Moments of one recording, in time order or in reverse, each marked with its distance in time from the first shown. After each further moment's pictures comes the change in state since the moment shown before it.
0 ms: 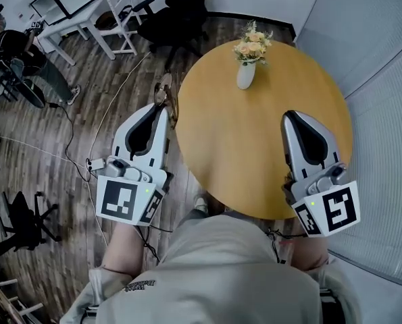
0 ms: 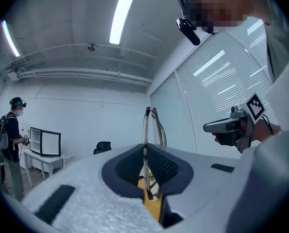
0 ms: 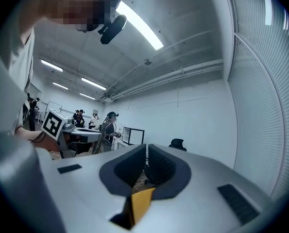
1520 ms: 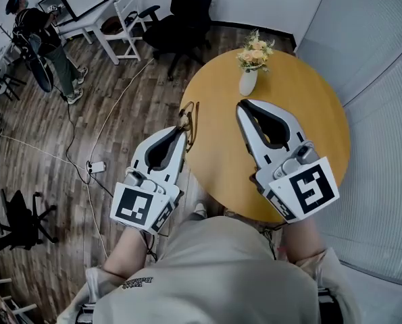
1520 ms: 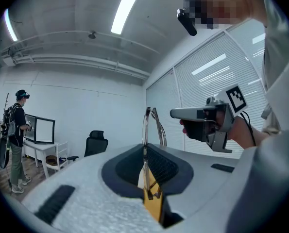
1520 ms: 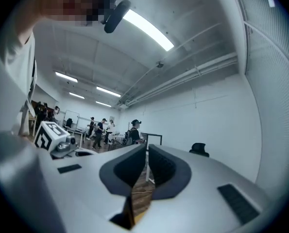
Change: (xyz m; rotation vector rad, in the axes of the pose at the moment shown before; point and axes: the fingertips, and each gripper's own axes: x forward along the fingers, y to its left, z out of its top) left arm -0.028 -0.032 -0.032 -0.072 0.086 -0.085; right arm 0.052 0.072 0.025 0.011 -0.063 0.208
